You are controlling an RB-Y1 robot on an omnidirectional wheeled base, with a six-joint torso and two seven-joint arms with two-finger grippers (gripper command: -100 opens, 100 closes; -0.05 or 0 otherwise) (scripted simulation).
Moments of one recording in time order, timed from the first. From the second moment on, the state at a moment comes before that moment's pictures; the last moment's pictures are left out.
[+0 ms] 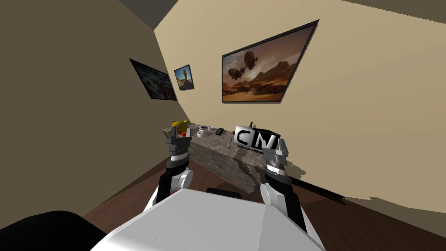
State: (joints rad) left arm 0.47 -0.03 -0.02 -2.36 0.08 -0.61 0.08; right arm 0.47 -0.01 0.01 -2.21 -0.10 -0.57 -0.12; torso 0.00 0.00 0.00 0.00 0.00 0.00
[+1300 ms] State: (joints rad) left arm 0.47 -0.03 -0.02 -2.36 0.08 -0.61 0.08; right arm 0.49 -0.16 -0.18 -2.18 -0.15 -0.29 0.03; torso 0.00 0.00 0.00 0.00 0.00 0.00
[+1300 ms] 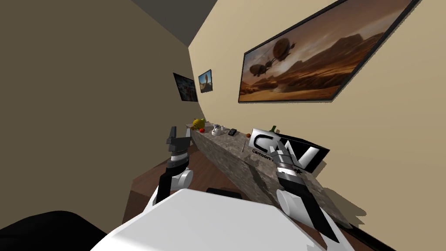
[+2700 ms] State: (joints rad) left arm 0.47 -0.03 -0.02 -2.36 0.08 -0.61 0.08; right arm 0.51 -0.18 -0.39 -2.15 -0.21 0.06 0.22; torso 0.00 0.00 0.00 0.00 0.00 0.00
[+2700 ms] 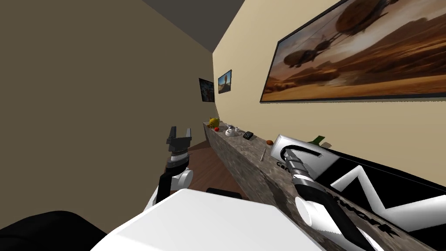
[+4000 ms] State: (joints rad) left arm 0.47 -0.03 -0.02 -2.36 0.08 -0.61 0.08; right arm 0.53 -0.21 -0.58 -2.04 -0.23 0.39 0.46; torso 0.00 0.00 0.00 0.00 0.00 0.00
